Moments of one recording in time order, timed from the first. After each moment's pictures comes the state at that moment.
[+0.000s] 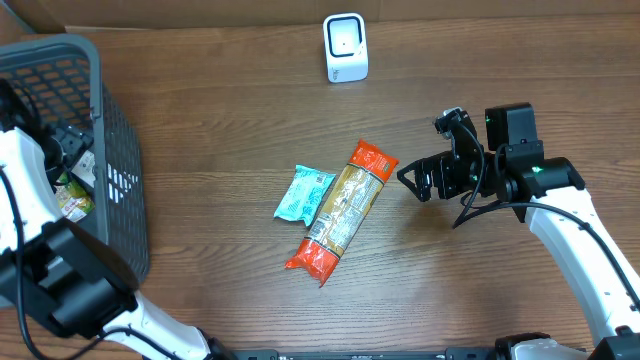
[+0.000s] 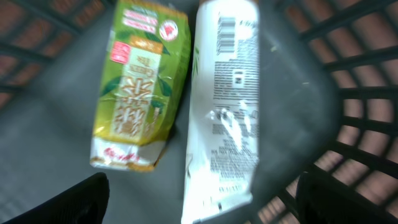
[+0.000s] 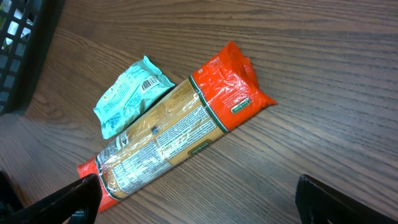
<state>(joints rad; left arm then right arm) 0.63 1.96 1.73 -1.01 -0.08 -0.43 0.16 1.41 1.02 -0.62 -0.55 -0.05</state>
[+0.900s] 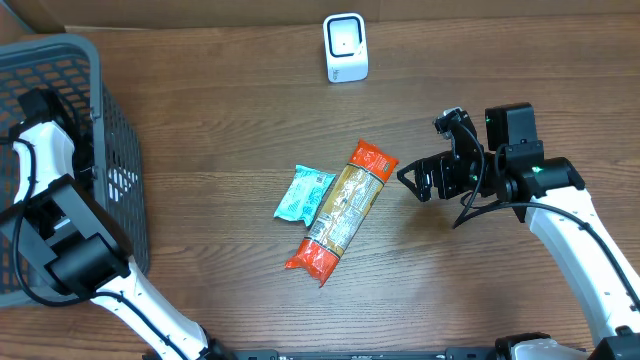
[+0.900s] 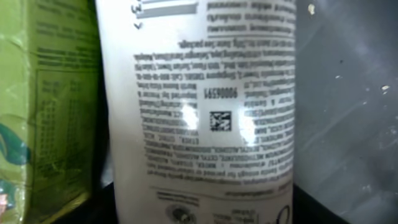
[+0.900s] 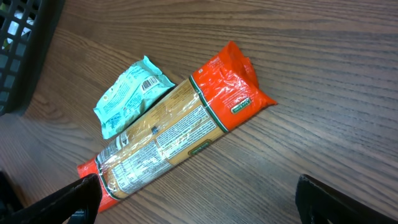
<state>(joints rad) 0.58 2.20 1.73 -0.89 -0.08 -0.42 0.16 1.41 1.02 -0.62 -0.55 -0.05</state>
